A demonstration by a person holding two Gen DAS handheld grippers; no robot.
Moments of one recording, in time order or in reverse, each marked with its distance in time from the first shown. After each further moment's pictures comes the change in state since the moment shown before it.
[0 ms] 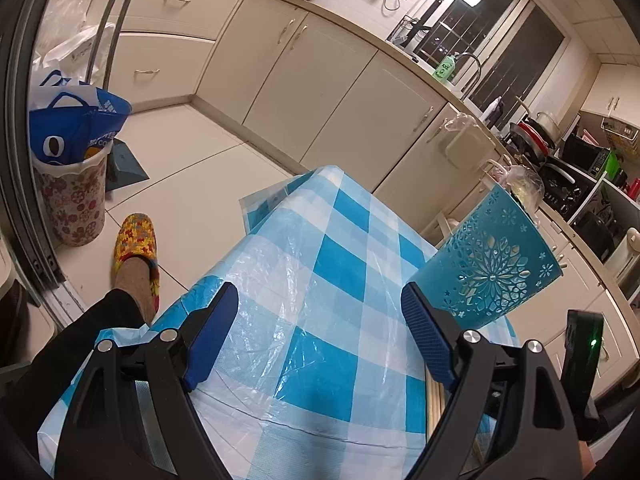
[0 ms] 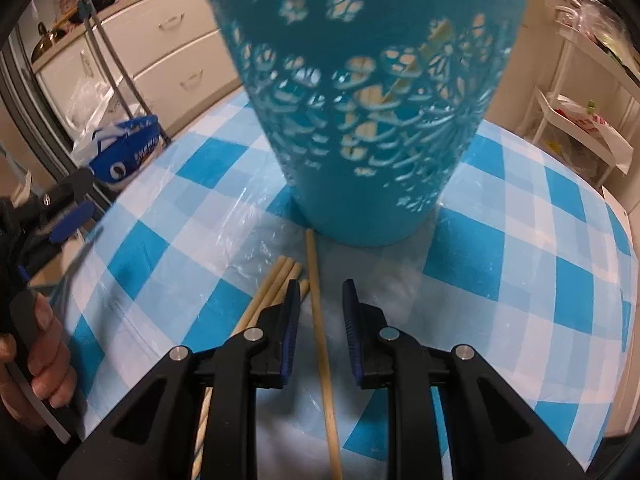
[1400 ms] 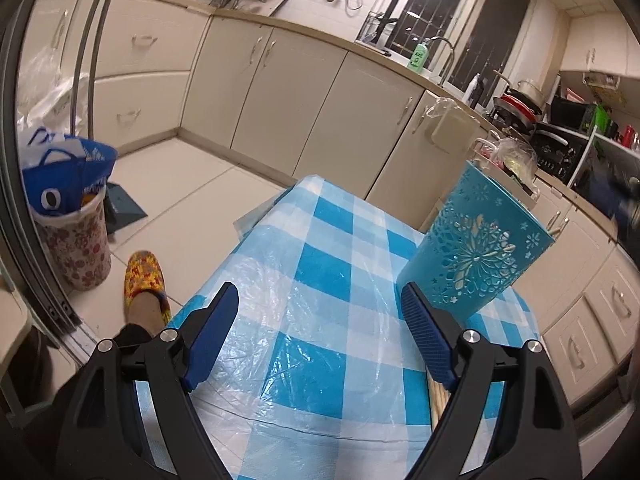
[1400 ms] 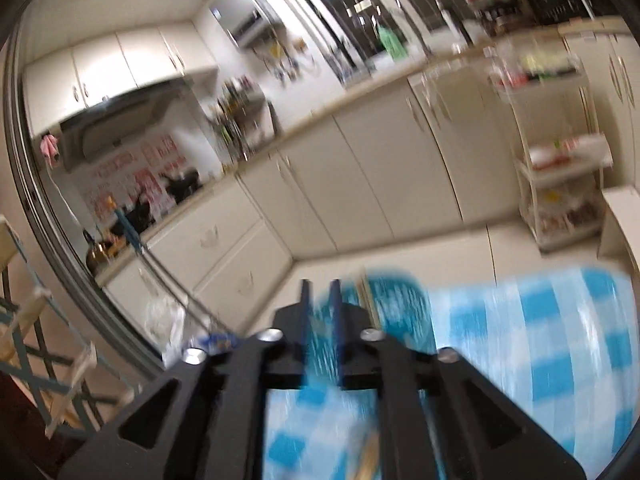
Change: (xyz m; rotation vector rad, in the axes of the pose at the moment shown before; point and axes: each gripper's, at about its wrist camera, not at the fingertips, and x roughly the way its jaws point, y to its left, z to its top) left arm -0.012 -0.030 -0.003 0.162 -0.033 0.032; right arm -0.157 -0.051 0.031 0.411 -0.534 0.241
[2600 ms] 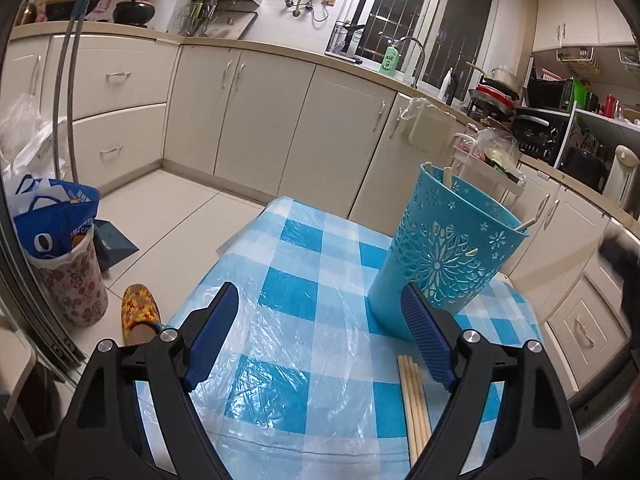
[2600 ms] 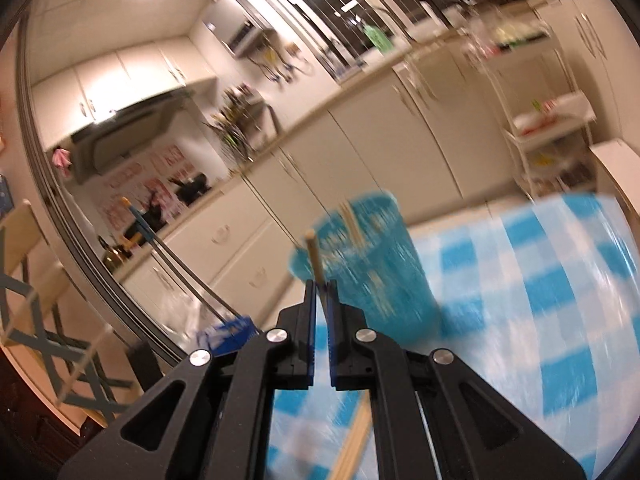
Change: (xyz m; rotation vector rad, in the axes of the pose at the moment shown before) left arm -0.012 -0.035 0.009 0.124 -0.058 -0.024; right arm -0.039 -0.009 -0.039 0.050 -0.117 0.105
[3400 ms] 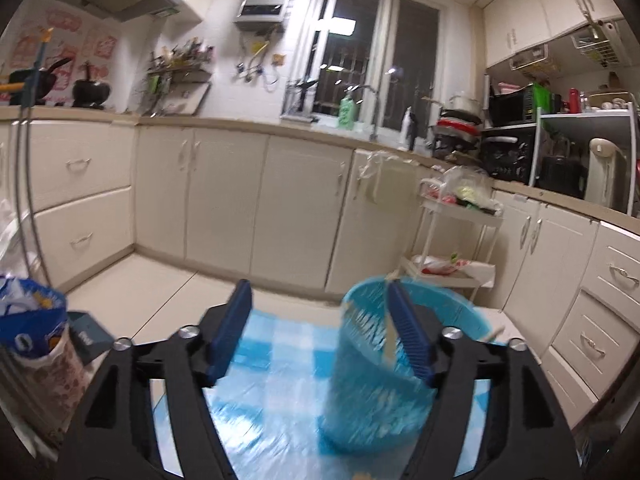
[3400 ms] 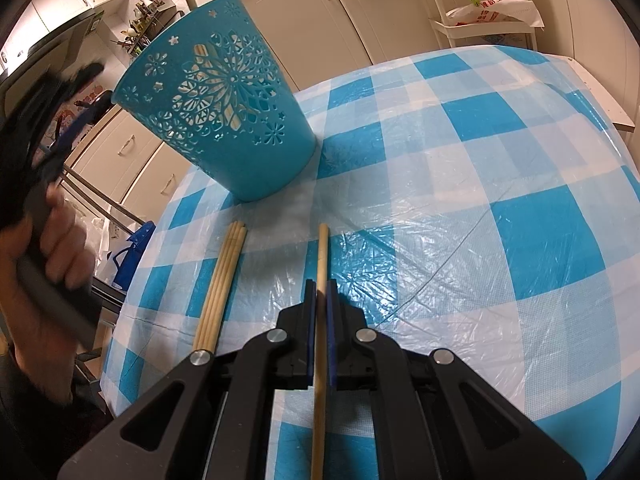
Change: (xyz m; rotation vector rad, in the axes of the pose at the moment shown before) left arm 0.020 -0.073 0.067 0.149 -0.208 -0.043; right arm 0.039 -0.091 -0.115 0.072 0.389 -0.319
